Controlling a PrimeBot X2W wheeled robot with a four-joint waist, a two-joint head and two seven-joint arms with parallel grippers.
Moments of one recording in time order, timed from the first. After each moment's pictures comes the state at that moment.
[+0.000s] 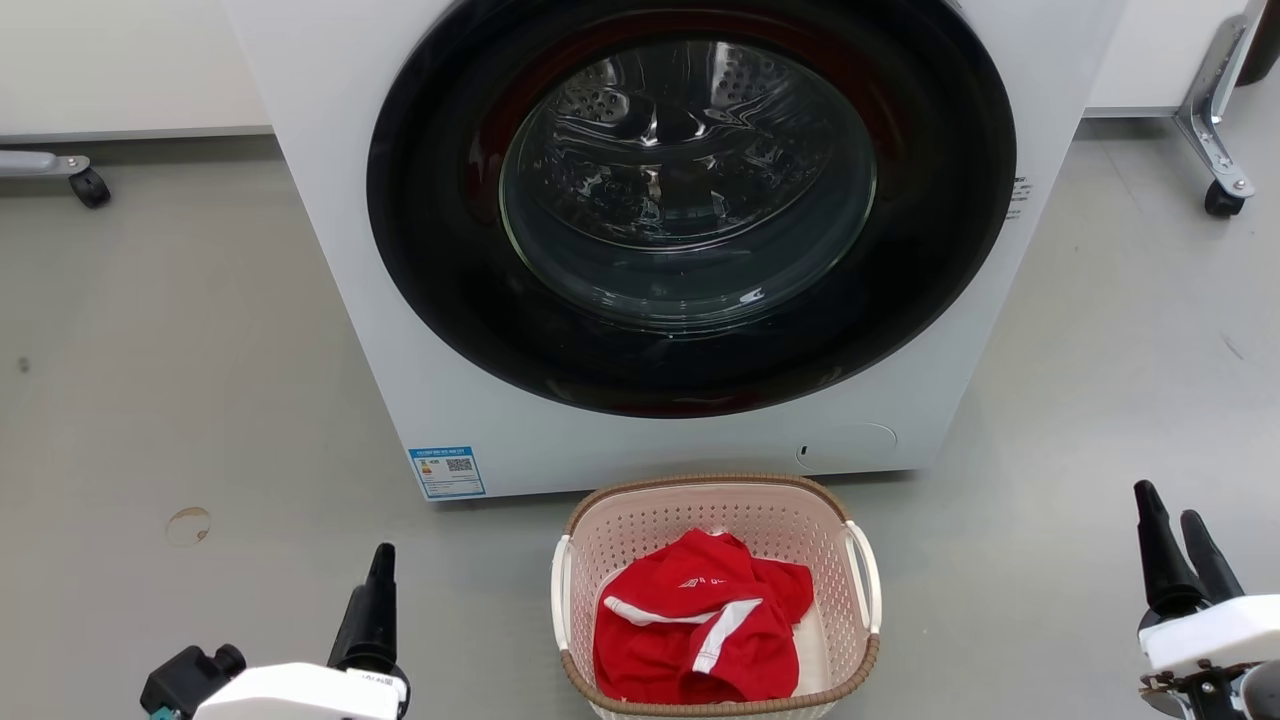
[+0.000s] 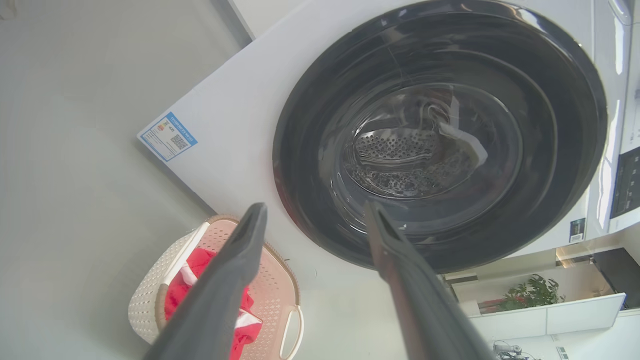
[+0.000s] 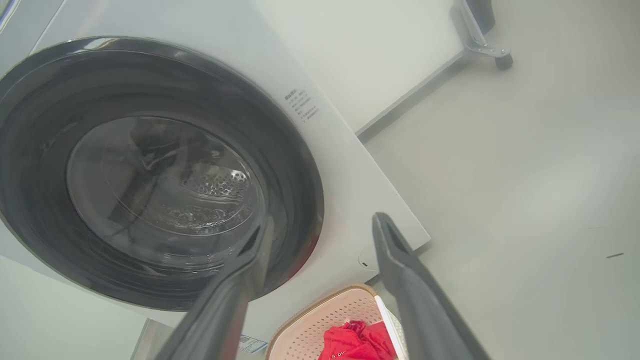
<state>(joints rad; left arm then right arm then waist) -0.04 0.03 -0.07 0.33 -1.16 -0.08 -0.03 -0.01 -0.01 -0.03 0.25 0.93 0.12 -0.02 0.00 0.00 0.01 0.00</state>
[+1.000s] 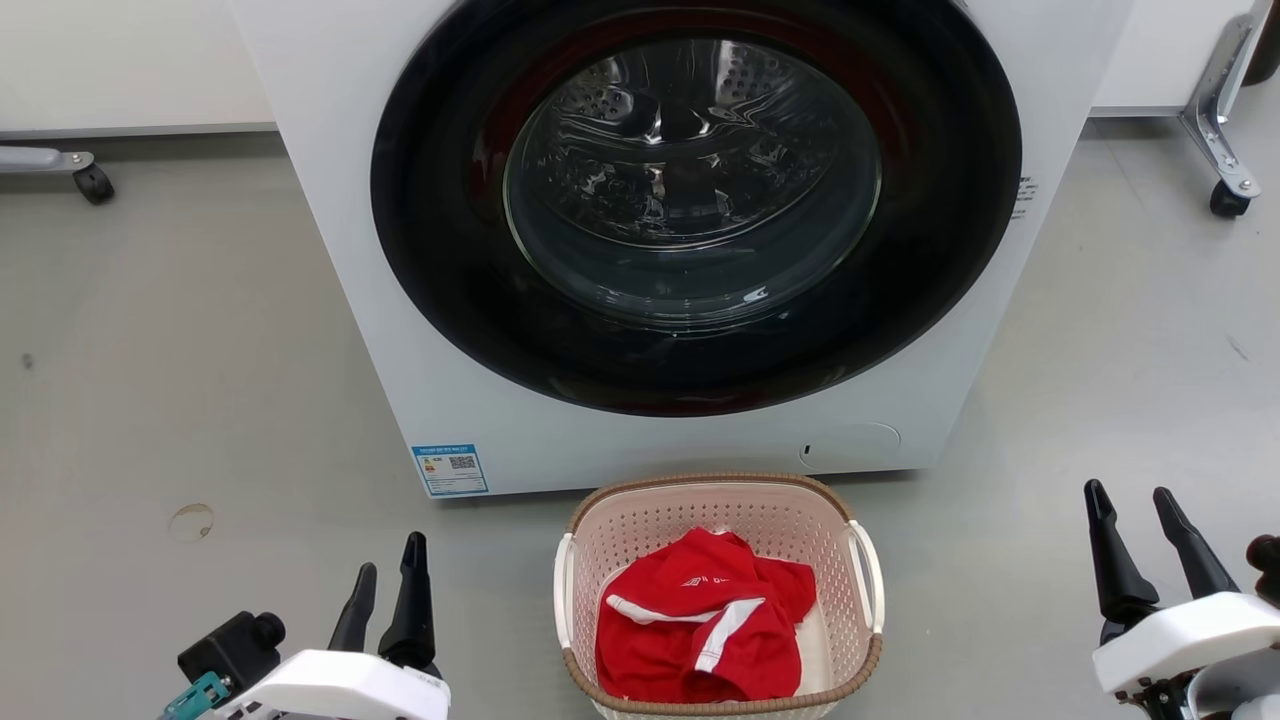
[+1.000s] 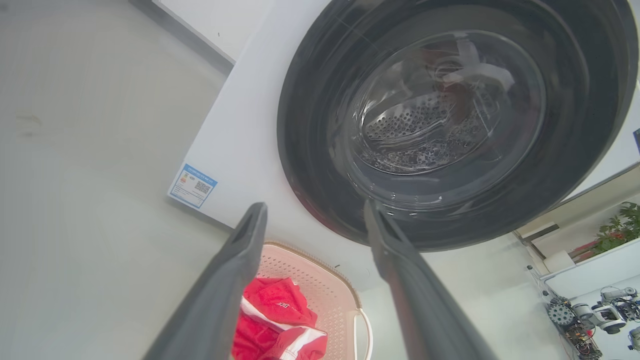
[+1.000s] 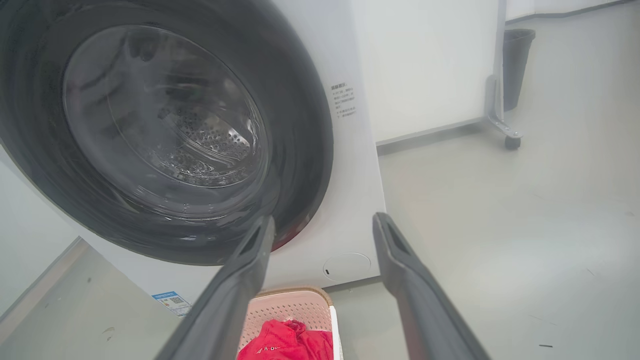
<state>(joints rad) -0.07 0.03 -0.13 0.35 -0.82 -0.06 -0.12 -0.01 -0.03 0.05 0.23 0.55 0.13 -0.11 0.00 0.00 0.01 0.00</state>
